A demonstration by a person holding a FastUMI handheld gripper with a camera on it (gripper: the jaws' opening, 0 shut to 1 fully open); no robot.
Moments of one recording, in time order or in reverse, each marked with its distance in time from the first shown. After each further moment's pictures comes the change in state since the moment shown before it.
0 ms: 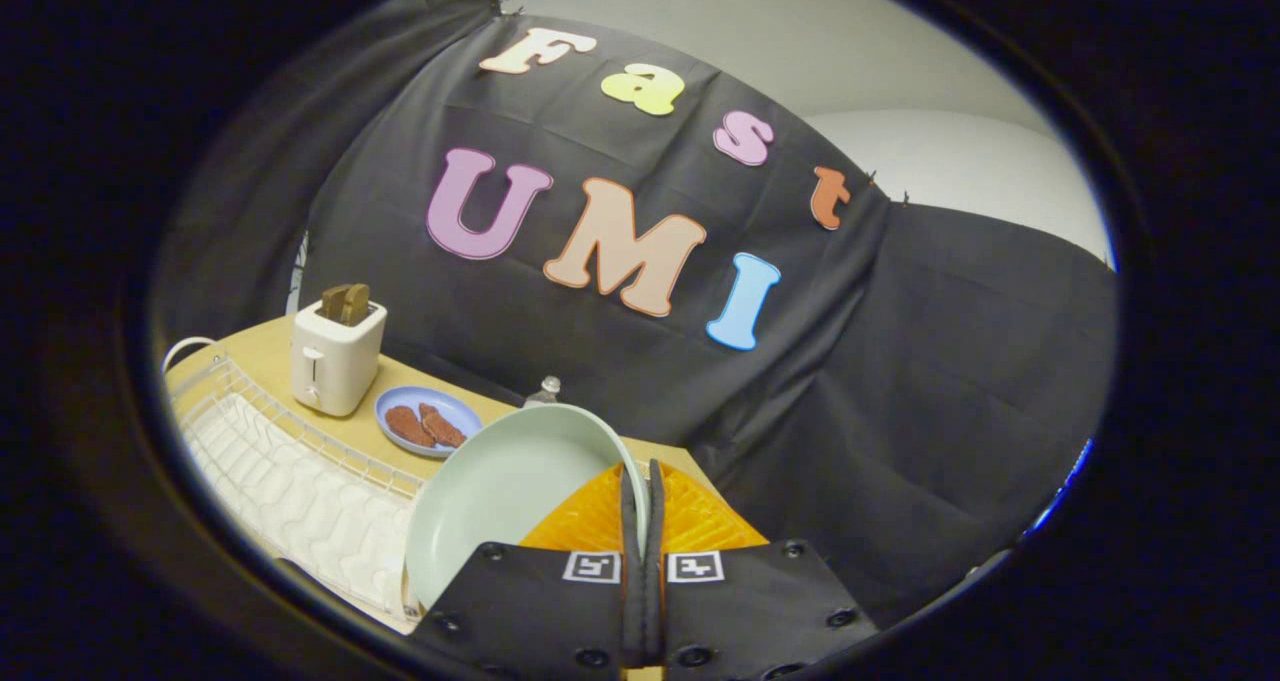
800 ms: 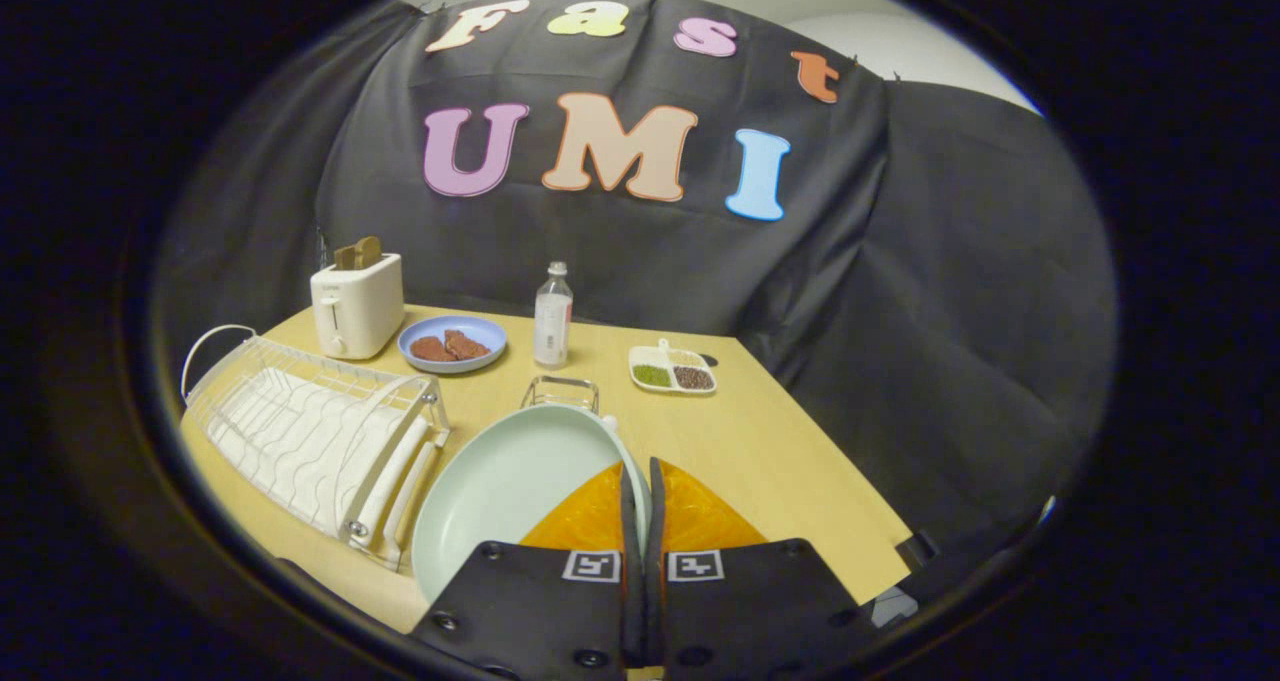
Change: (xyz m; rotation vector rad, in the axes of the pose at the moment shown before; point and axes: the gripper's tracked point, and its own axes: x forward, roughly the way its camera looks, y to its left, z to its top) arm 0.007 -0.018 -0.155 0.216 0.245 0.181
